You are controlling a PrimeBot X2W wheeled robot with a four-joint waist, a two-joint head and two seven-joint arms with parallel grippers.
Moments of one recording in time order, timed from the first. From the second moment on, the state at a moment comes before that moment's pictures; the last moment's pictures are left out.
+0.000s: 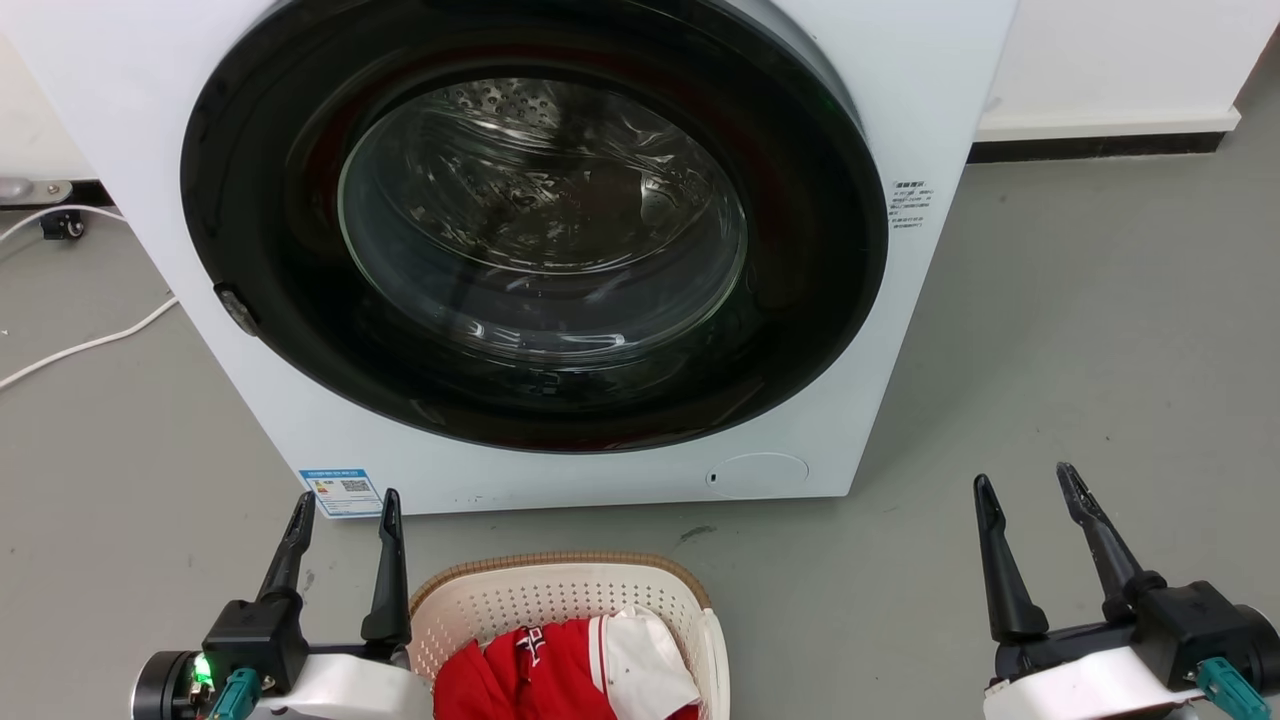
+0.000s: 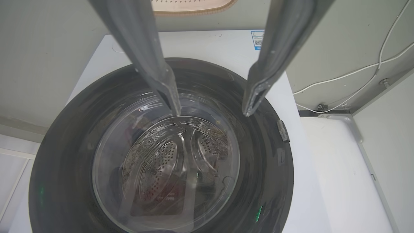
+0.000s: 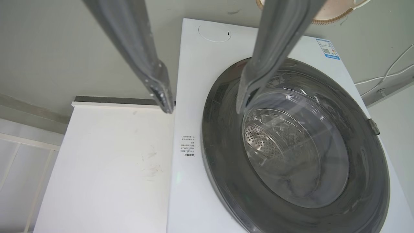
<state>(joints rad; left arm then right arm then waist) 0.02 0.05 0.05 0.09 -0.06 -0.08 -0.26 0.06 -0.05 0.01 0.02 0.05 0.13 -0.26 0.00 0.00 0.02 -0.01</state>
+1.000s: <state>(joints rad) 0.01 0.05 0.07 0.12 -0.06 -0.08 -0.26 0.04 -0.05 0.04 0.04 0.06 0.13 -0.26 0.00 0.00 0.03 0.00</state>
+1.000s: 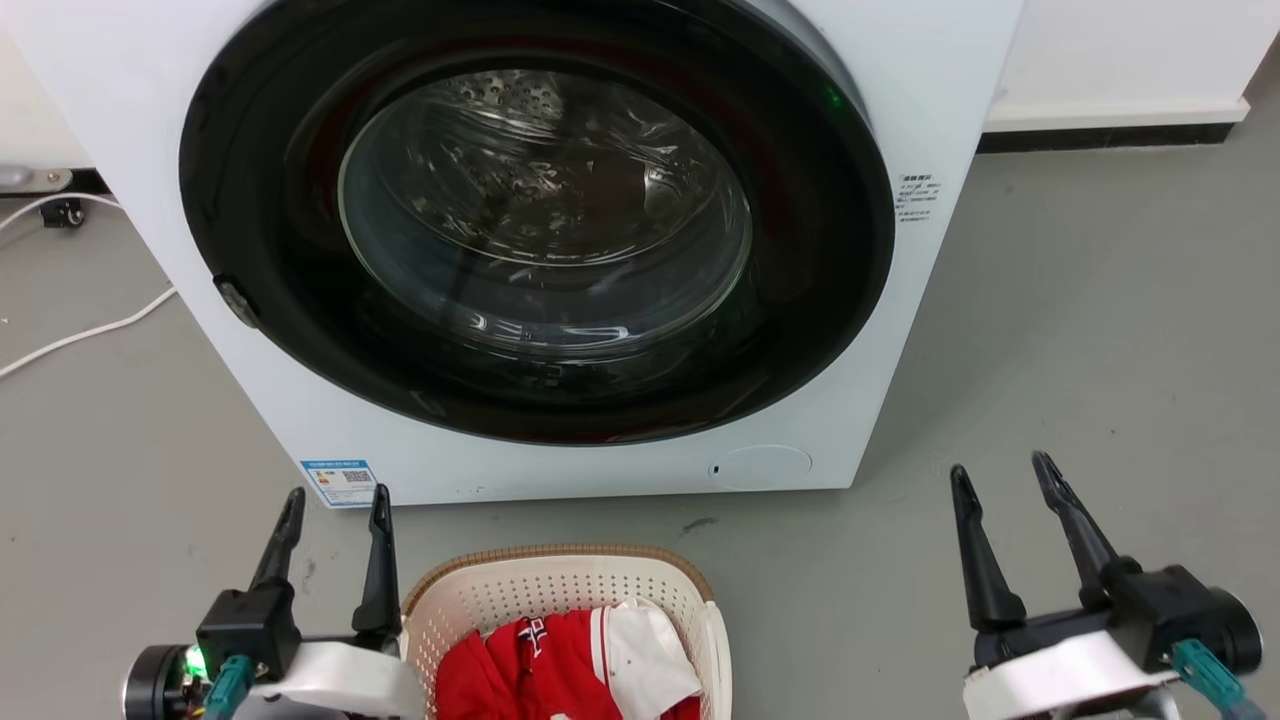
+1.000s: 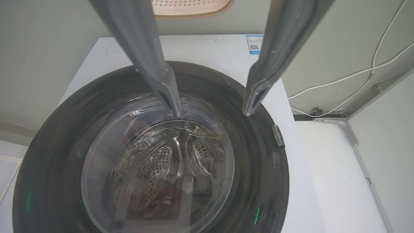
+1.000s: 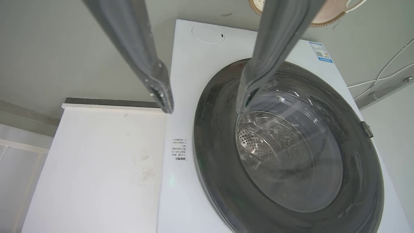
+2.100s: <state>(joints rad) -0.43 0.20 0.12 0.73 -0.07 -0.13 -0.26 -0.49 -0.05 0.39 0.72 0.08 0.13 -0.26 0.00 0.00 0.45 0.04</state>
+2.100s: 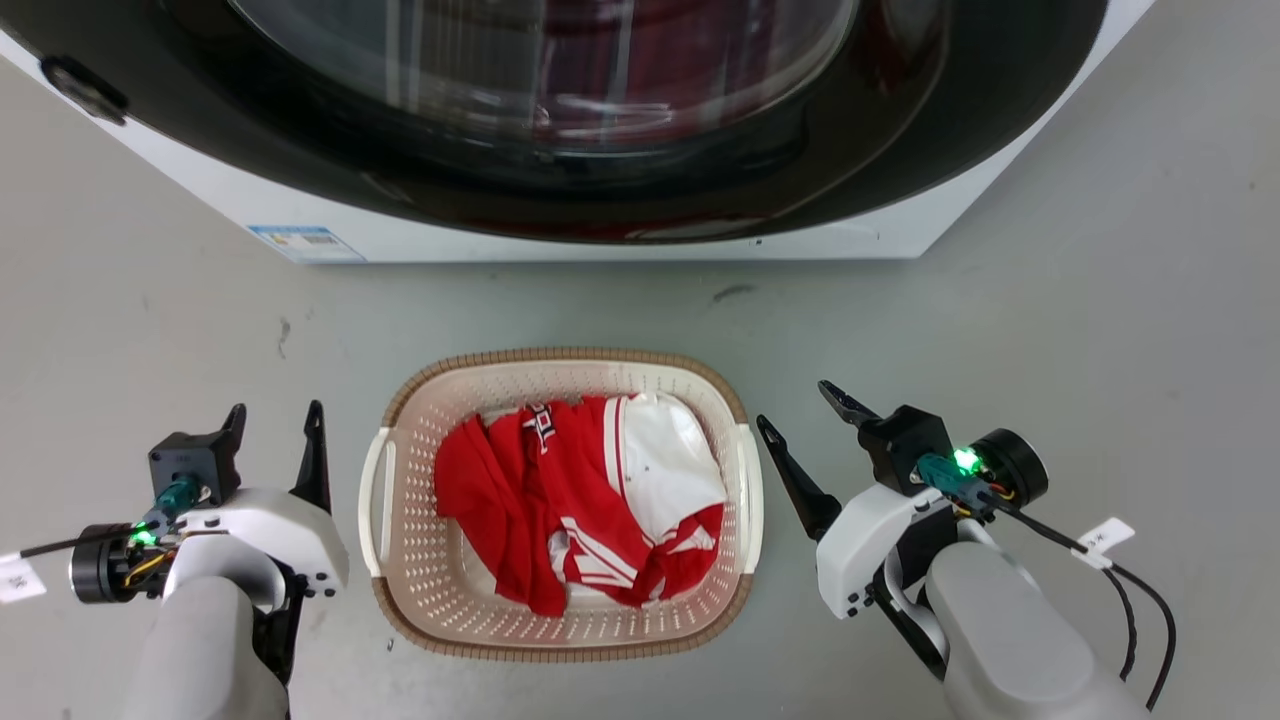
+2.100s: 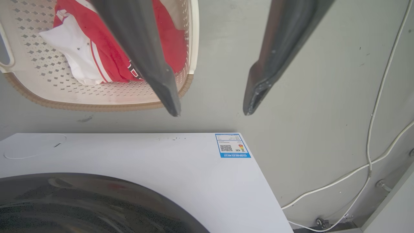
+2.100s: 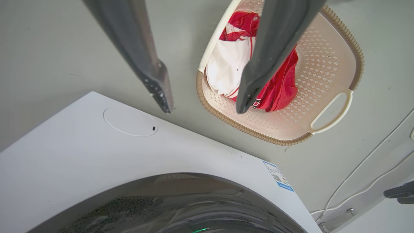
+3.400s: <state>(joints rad) -0.69 0.21 -0.02 1.08 -0.13 -0.13 -0.26 -0.78 -0.05 0.68 1.08 0.38 0.13 -0.26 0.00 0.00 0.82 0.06</state>
